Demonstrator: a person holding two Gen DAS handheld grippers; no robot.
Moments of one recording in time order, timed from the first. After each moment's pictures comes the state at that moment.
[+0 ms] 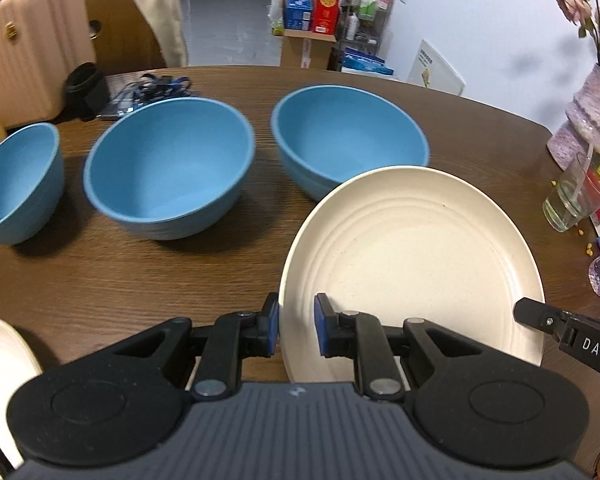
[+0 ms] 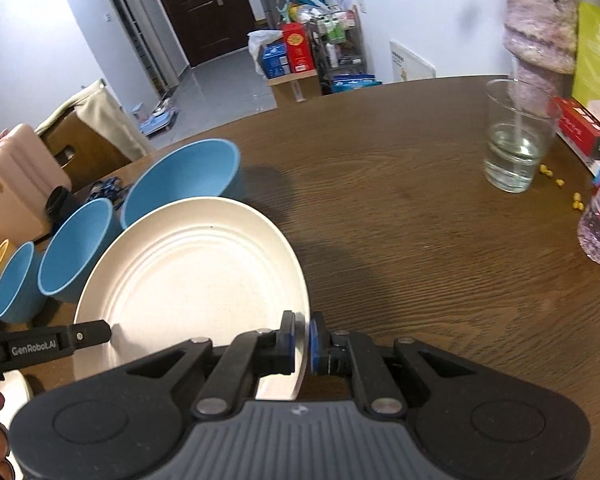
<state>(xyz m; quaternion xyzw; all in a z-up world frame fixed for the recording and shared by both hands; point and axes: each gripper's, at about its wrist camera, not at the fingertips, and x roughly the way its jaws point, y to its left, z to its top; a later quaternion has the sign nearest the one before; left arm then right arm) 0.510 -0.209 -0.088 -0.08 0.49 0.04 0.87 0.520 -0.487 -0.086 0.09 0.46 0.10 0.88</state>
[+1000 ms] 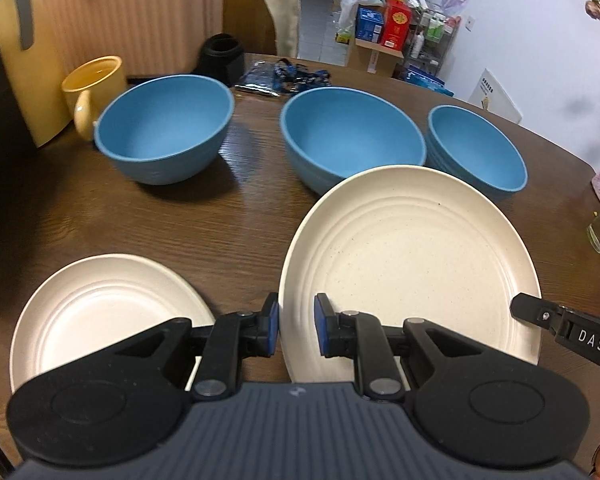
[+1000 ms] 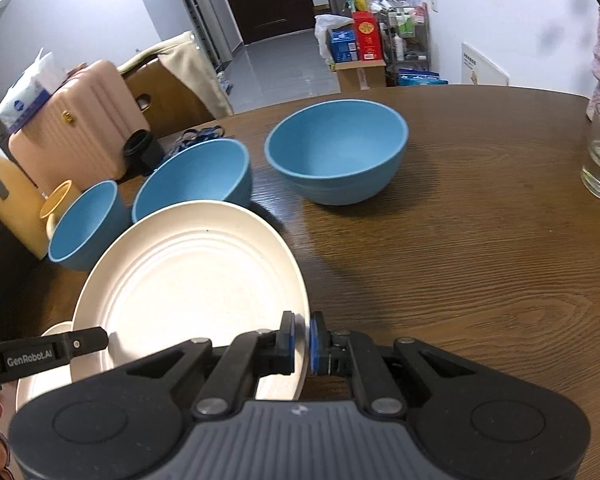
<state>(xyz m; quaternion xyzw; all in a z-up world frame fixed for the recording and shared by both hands) 0.429 -0.090 -0.070 -0.12 0.48 0.11 0.86 0.474 -0.365 -0.065 0.06 0.47 0.17 0.87</state>
